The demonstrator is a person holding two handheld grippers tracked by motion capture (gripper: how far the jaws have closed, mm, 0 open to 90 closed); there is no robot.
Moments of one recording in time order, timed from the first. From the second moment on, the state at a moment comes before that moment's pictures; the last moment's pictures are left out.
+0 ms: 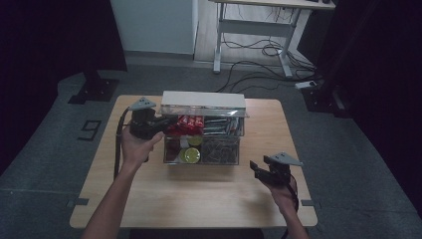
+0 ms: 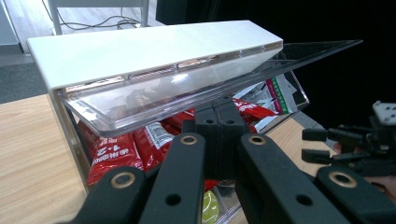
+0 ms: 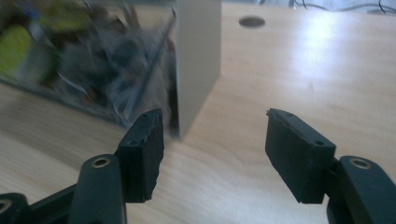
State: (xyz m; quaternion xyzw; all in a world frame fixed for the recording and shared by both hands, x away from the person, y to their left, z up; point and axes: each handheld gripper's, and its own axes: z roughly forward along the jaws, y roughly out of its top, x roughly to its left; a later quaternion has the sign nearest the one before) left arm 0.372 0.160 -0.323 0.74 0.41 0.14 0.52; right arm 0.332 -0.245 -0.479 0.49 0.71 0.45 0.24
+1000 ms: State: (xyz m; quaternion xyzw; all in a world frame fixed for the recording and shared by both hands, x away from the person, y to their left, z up) left arm 0.373 0.158 -0.321 0.74 0.41 0.14 0.52; right arm 0.340 -0.225 -0.415 0.45 0.69 0.50 0.26
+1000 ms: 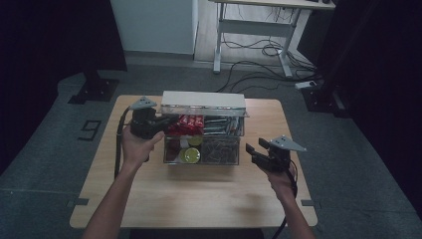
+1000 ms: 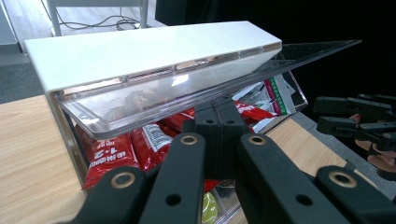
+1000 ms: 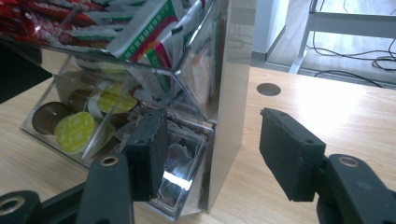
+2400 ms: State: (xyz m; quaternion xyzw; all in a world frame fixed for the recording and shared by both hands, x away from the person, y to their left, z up) left arm 0.373 0.159 -0.321 0.74 0.41 0.14 0.52; right arm 0.355 -0.190 -0.378 0.41 0.70 0.53 0.26
